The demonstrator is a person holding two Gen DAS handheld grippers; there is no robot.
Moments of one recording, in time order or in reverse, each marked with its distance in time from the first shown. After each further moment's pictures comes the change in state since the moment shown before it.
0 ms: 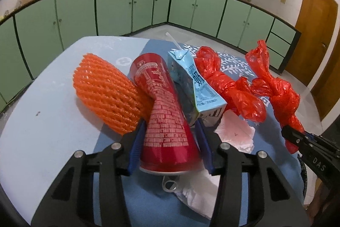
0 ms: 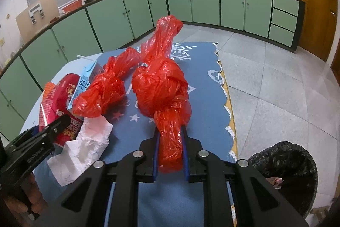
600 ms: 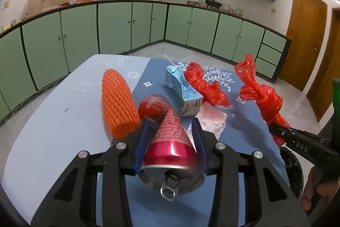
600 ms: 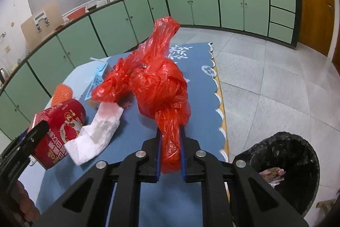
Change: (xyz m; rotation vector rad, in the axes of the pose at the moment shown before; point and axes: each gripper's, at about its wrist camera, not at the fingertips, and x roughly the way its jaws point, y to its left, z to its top) left arm -0.093 -0.003 -0.035 0.026 -0.127 -0.021; right arm -0.045 -0.011 -0.024 0.037 -0.028 0.050
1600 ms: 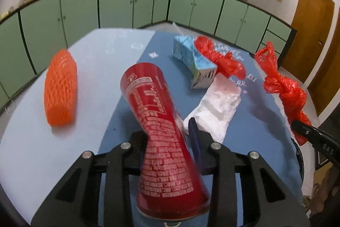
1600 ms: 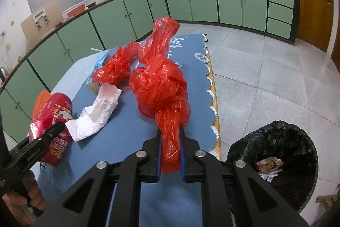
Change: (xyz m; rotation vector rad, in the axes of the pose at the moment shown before) left arm 0.031 0.014 -0.017 -0.019 0.124 0.008; right arm -0.014 -0.007 -0.021 0.004 0.021 -0.010
